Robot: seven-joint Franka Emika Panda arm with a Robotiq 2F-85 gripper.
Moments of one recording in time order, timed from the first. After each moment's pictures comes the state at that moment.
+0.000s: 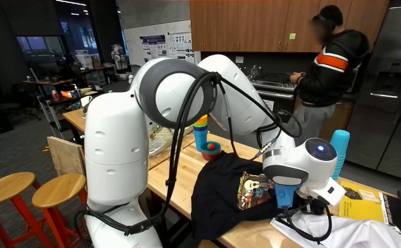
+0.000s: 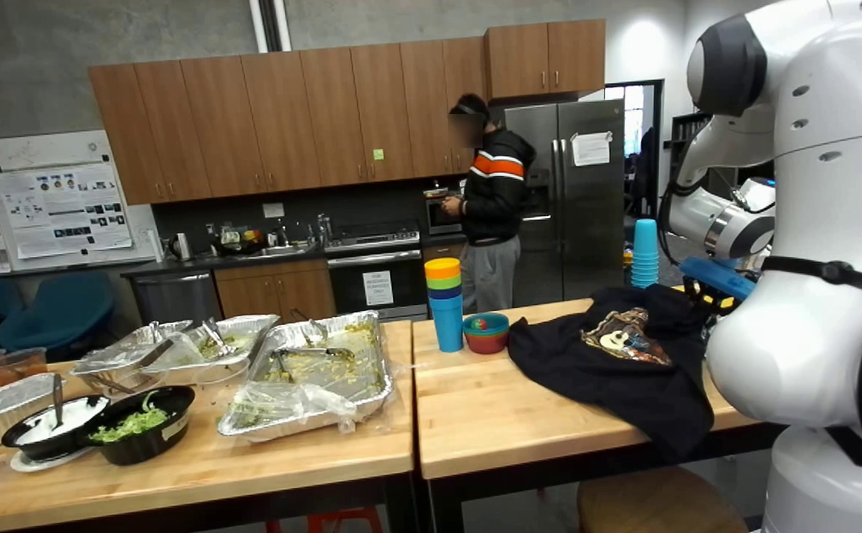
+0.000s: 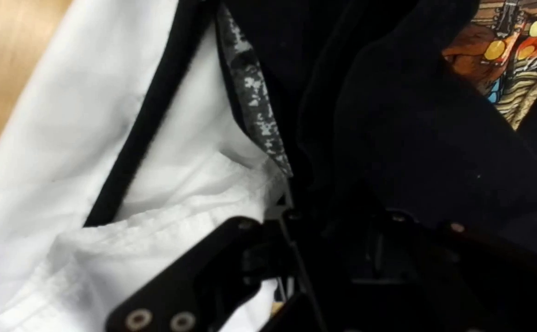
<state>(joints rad) -0.30 0.20 -0.36 -2.28 0.74 2.70 -0.08</state>
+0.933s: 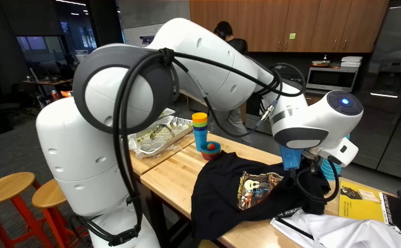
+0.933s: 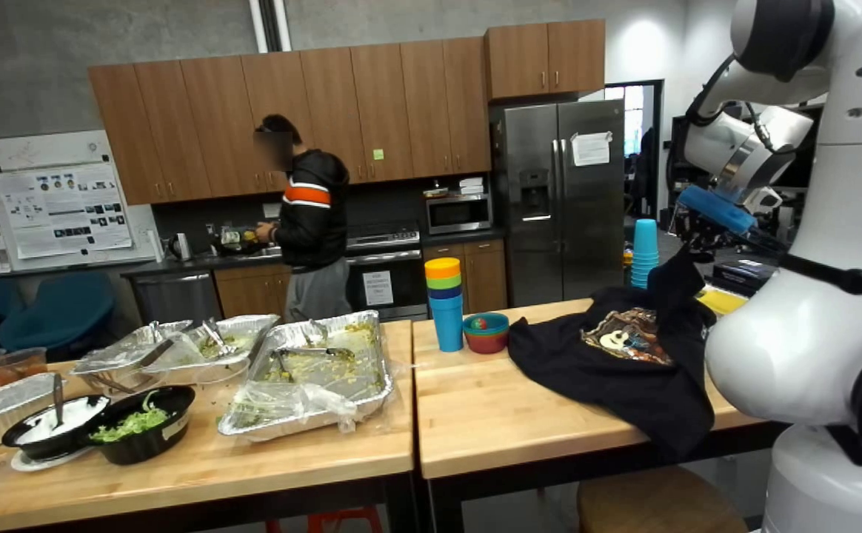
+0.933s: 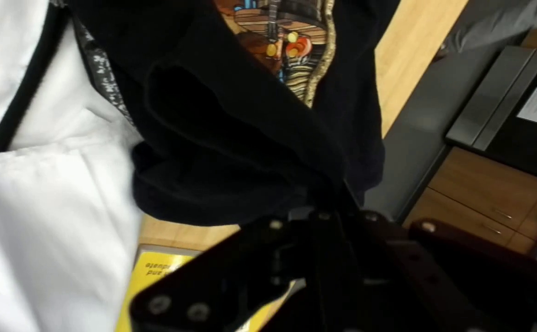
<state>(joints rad) -0.34 -0.04 -0.34 -2.19 0.65 2.41 0.03</state>
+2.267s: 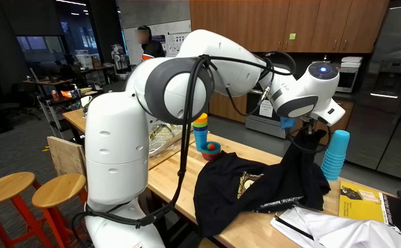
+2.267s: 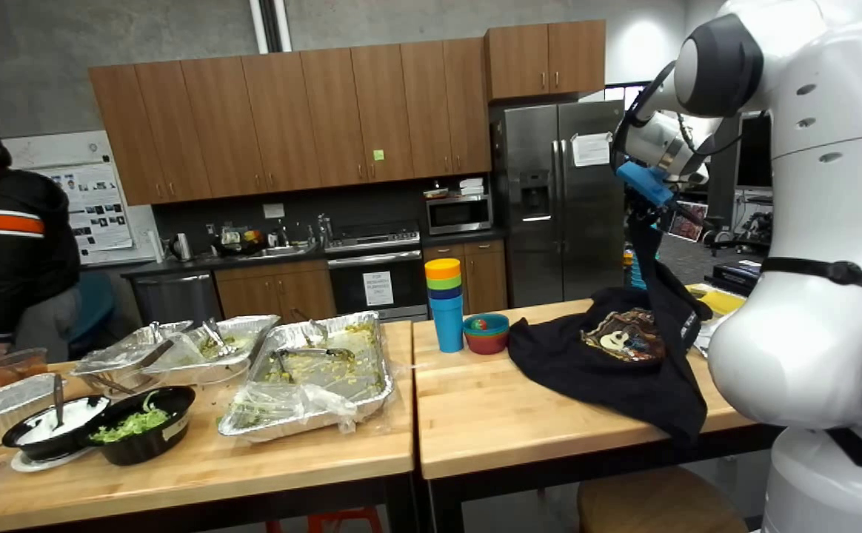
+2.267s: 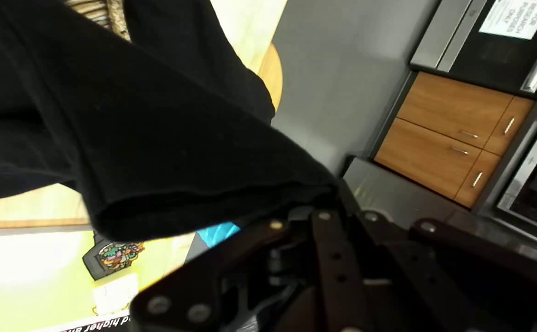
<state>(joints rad) -0.26 0.20 -0.26 -1.81 0.64 2.53 0.38</state>
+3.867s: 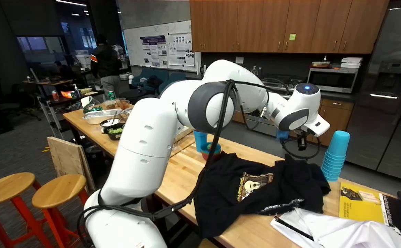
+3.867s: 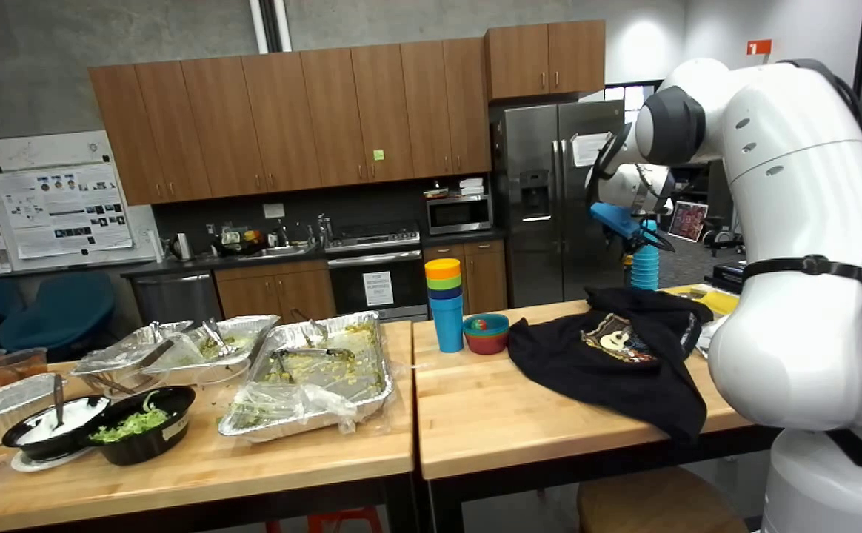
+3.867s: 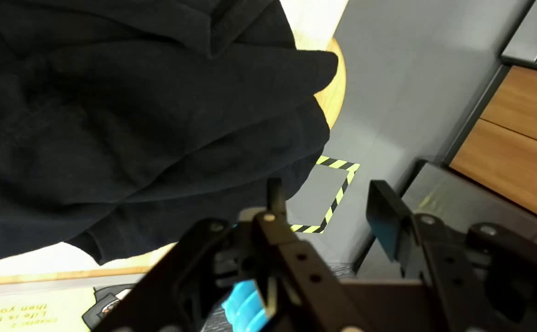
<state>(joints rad) -0.23 0.48 -0.23 -1.61 0.43 2.54 0.64</state>
